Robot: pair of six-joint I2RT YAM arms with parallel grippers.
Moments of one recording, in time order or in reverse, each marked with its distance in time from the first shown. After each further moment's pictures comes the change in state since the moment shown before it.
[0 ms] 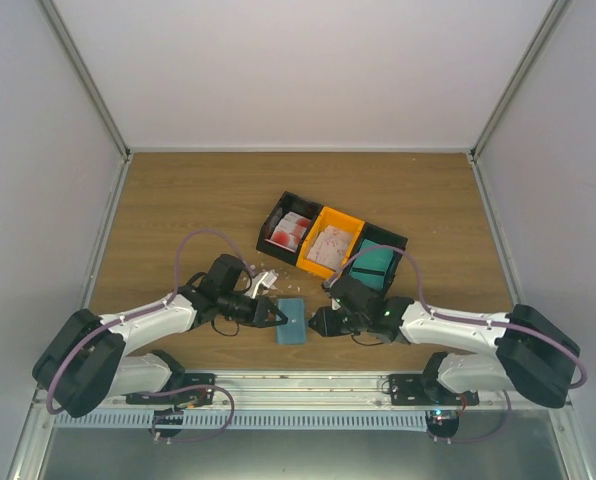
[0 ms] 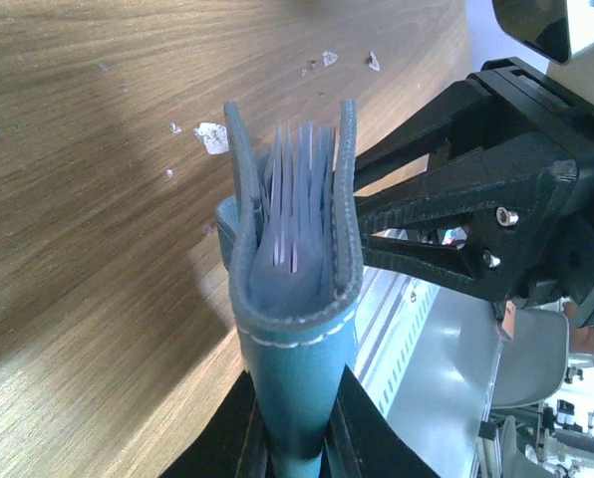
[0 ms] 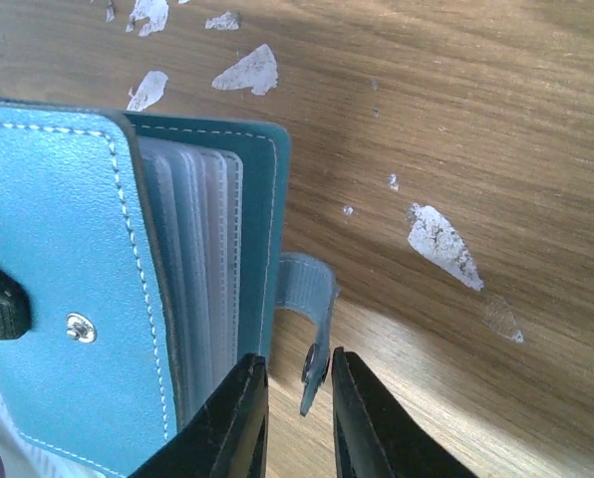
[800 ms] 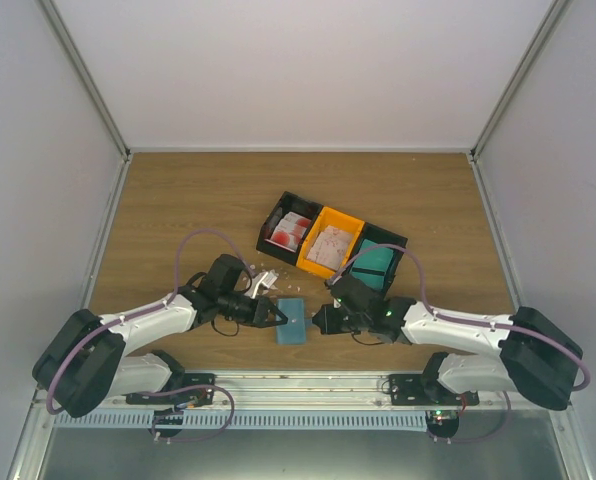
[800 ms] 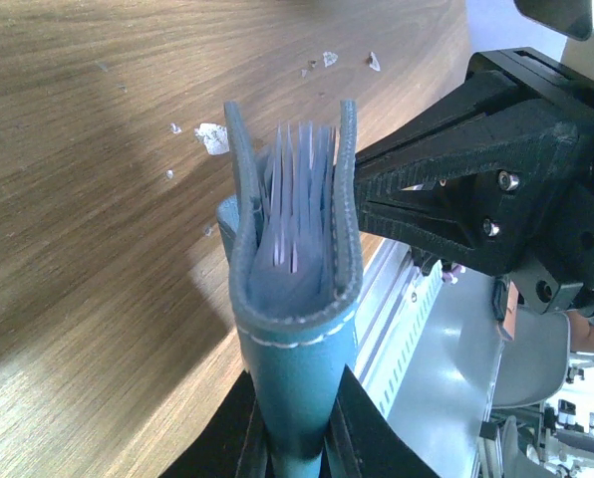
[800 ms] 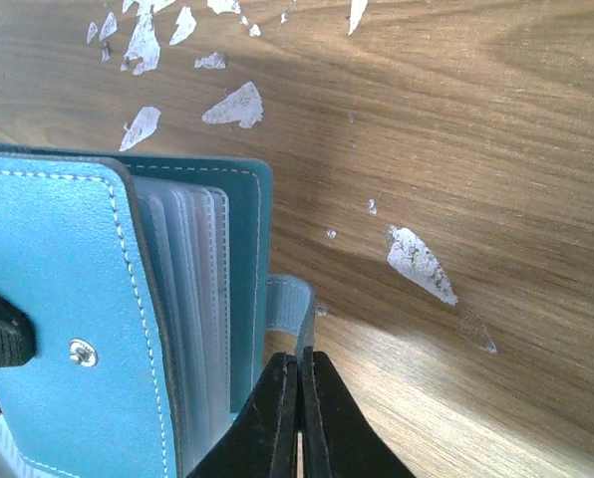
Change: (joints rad) left arm 0.000 0.000 0.000 0.000 -0.001 0.002; right arm 0.000 -0.011 -0.001 0.006 0.049 0.029
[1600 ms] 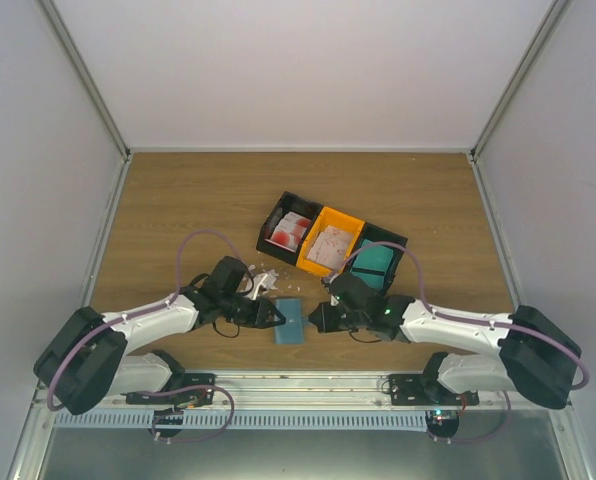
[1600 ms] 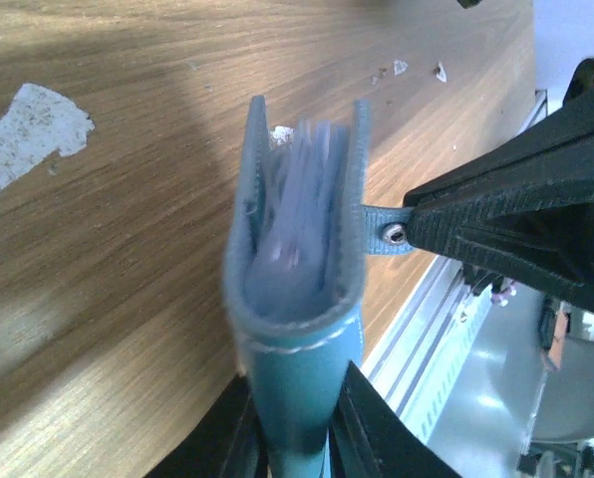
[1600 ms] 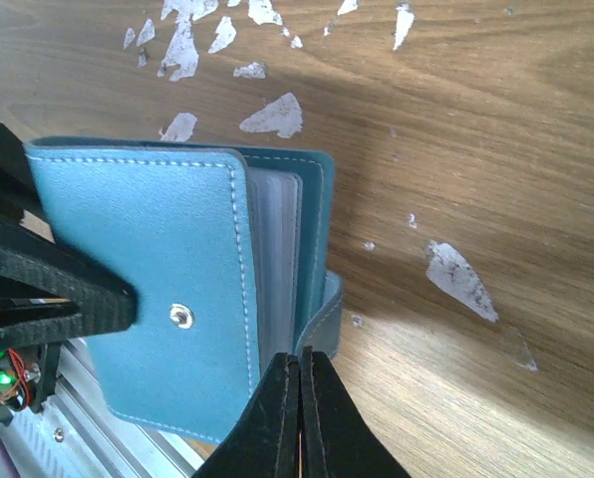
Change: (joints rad) left arm -0.022 0.012 0.000 -0.026 -0.109 -0.011; right arm 0.000 0.000 0.018 0.008 -0.020 -0.006
